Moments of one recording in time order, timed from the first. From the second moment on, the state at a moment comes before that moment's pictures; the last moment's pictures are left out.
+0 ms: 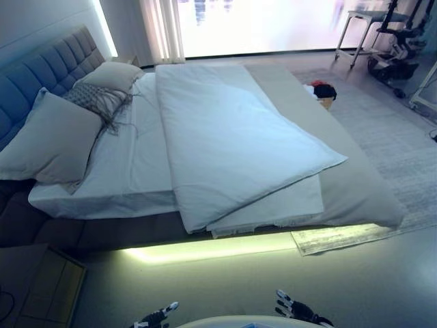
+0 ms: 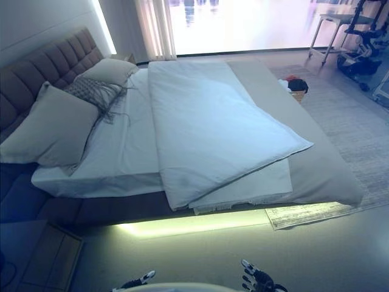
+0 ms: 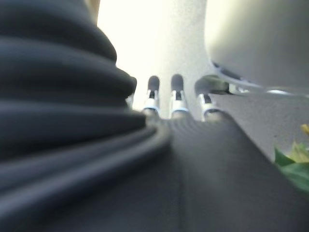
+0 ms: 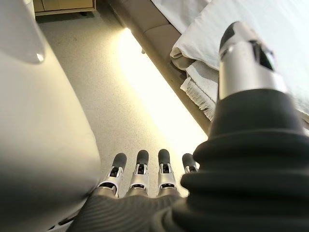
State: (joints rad) left arm 0.03 0.19 -0.17 1.31 -0.54 0.01 -0.18; right arm 0.02 -0.22 0.13 1.30 0.68 0.03 0.37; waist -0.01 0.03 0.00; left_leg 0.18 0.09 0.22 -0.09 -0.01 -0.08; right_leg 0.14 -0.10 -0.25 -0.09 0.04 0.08
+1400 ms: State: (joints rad) left arm -0.01 0.19 -0.13 1.38 -0.62 0.00 -0.16; right arm -0.14 -0.25 0.18 1.36 0.70 0.03 0.35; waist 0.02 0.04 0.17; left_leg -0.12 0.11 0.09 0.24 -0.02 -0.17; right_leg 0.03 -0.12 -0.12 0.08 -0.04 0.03
